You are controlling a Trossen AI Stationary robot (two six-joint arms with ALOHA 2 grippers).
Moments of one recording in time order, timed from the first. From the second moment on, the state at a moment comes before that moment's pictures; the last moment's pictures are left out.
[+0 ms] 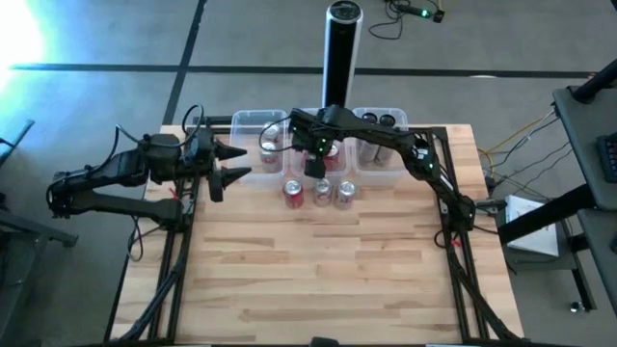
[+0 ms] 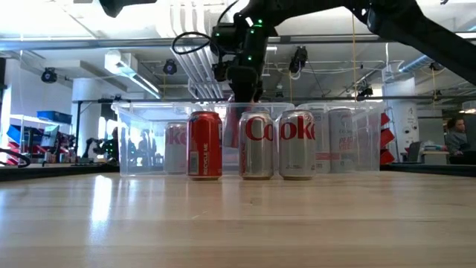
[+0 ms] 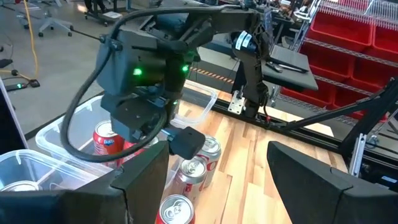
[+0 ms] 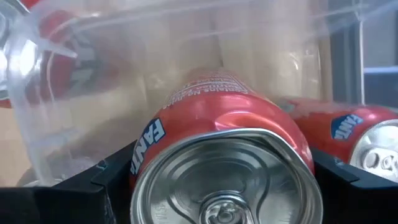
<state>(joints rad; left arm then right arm) 0.11 0.76 0.99 -0.45 -0.15 -0.24 -0.36 2.34 2.35 -1.30 0.00 -0.23</state>
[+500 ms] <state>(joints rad) 0.11 0.77 0.99 -0.45 -0.13 -0.25 -0.38 2.40 2.35 -1.28 -0.01 -0.26</state>
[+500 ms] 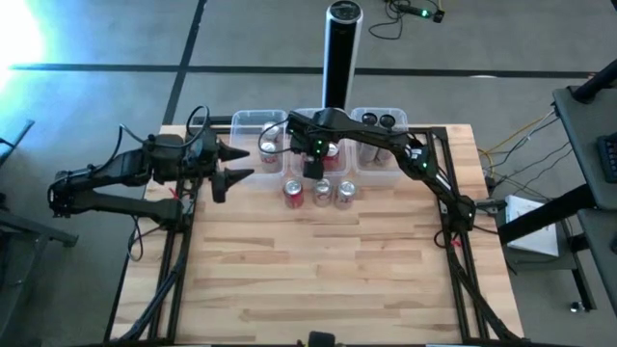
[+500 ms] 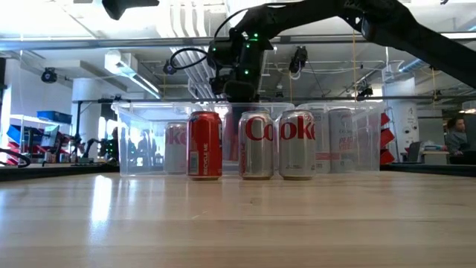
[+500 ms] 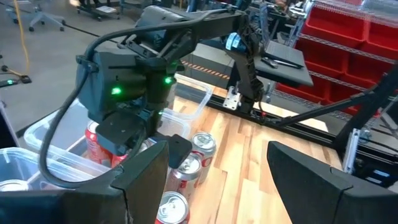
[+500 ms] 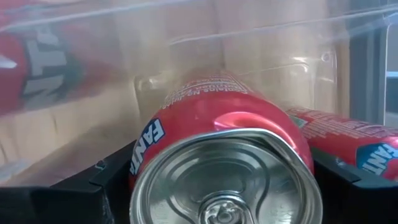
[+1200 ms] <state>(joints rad) 0.11 0.74 0.99 -0.48 -0.11 -0.24 -0.38 2.33 2.35 -1.26 0.01 -0.21</state>
